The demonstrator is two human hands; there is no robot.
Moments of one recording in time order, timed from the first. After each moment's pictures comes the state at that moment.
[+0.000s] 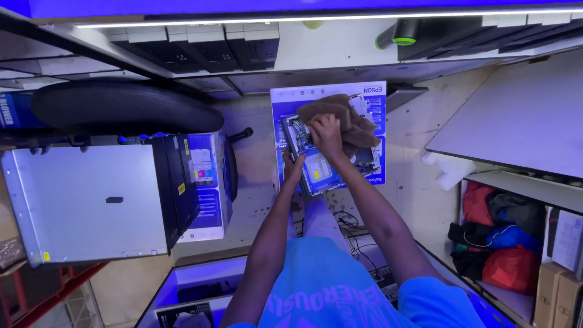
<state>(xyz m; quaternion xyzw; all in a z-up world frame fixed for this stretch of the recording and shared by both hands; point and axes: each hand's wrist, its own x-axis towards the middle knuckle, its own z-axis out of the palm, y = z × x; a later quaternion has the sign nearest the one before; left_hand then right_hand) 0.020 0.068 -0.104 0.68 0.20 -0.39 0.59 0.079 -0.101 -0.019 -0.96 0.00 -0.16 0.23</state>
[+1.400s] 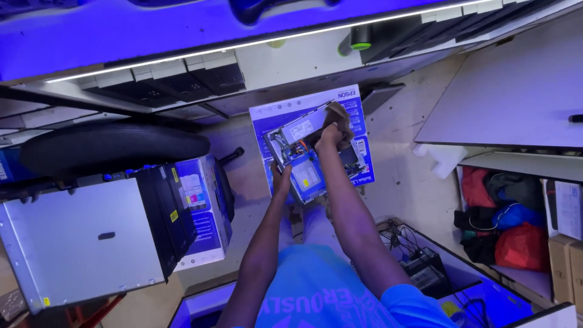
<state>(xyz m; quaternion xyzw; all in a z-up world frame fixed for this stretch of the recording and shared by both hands) 0.030 0.065 -0.066 0.67 0.20 -0.39 0.60 0.105 -0.134 -0.015 -0.37 0.77 -0.17 0.49</state>
